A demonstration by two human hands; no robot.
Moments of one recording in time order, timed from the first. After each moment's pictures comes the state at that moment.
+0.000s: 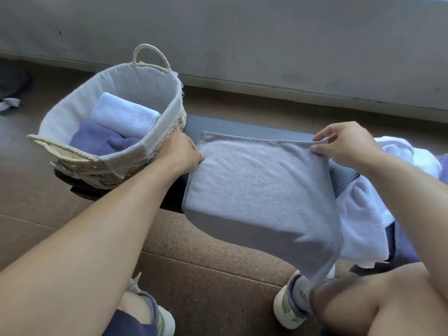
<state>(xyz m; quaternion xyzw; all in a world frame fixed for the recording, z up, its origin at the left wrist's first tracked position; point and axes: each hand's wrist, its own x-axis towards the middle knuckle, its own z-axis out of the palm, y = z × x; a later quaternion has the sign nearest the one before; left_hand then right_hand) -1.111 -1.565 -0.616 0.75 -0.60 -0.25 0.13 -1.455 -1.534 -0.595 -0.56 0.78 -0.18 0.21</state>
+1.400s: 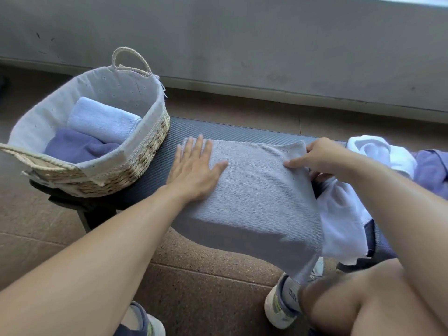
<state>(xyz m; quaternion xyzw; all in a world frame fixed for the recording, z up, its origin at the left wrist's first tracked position) -1.153 -1.543 -0.657 0.60 -0.78 -0.17 0.00 -1.440 -1.520 -0.591 -0.49 0.79 -0.09 0.36</state>
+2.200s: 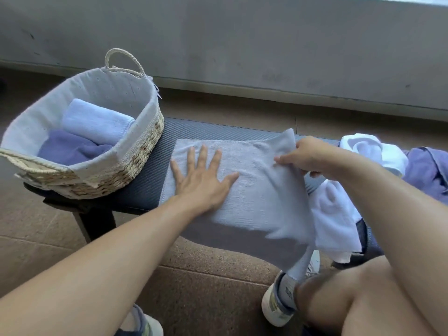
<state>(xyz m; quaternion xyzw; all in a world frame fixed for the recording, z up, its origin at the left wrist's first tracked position) -1.187 -1.513 -0.650 0.64 -0.75 -0.17 -0.05 -1.429 -1.521 -0.587 -0.51 0.78 -0.06 0.35</state>
